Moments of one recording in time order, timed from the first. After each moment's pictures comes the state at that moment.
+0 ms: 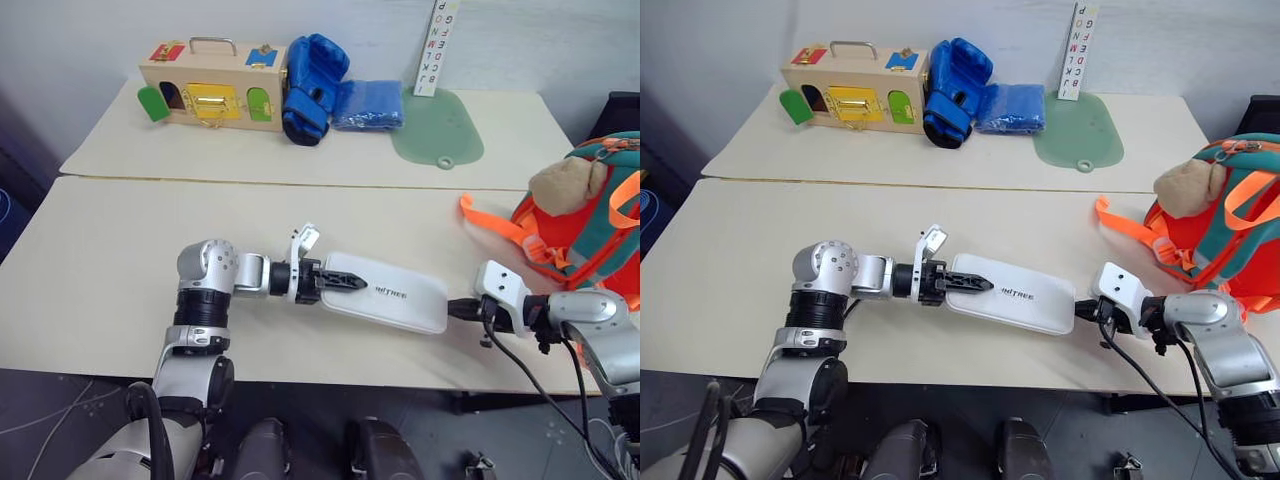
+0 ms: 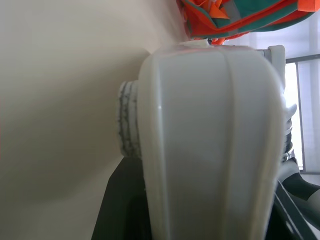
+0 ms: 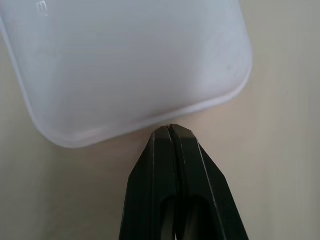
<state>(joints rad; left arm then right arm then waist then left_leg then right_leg) -0.85 0.17 0.20 0.36 -0.64 1.61 -0.61 -0.19 -0.88 -0.01 -0.02 0.21 0.31 1.06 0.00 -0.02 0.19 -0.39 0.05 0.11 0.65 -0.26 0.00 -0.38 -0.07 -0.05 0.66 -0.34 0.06</state>
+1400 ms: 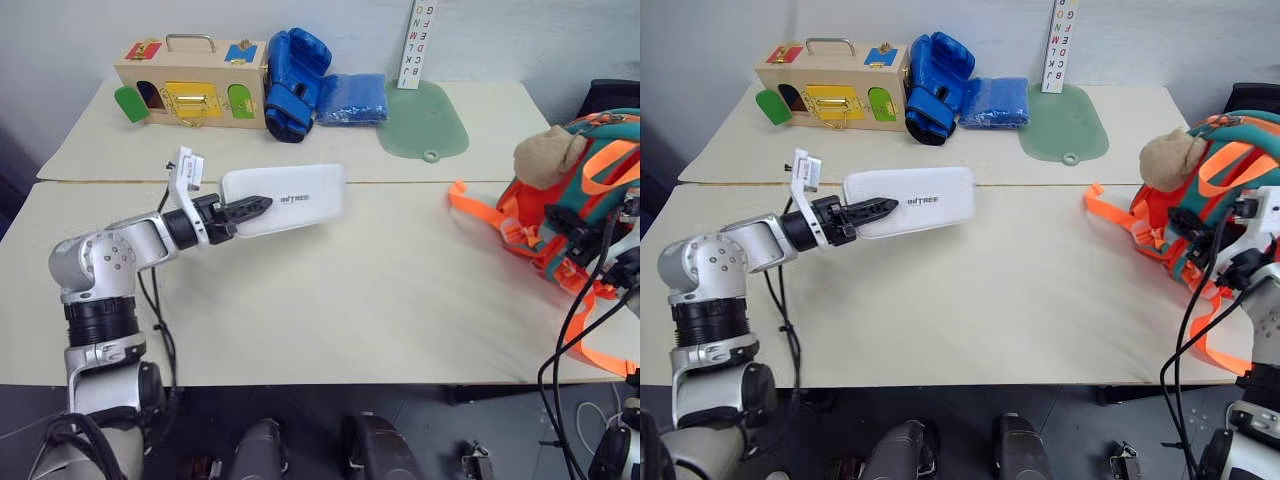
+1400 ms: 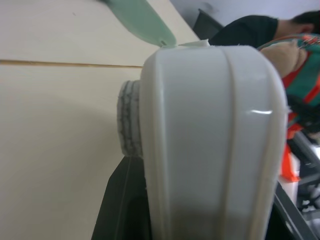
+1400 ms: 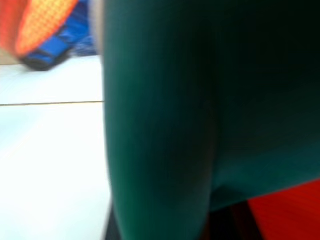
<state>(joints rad) -0.74 0.51 0.29 0.11 -0.66 1.08 -0.62 -0.41 -0.73 -0.55 0.17 0.62 0.63 0.73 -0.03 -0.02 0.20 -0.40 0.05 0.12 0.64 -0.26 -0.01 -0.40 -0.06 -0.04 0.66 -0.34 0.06</state>
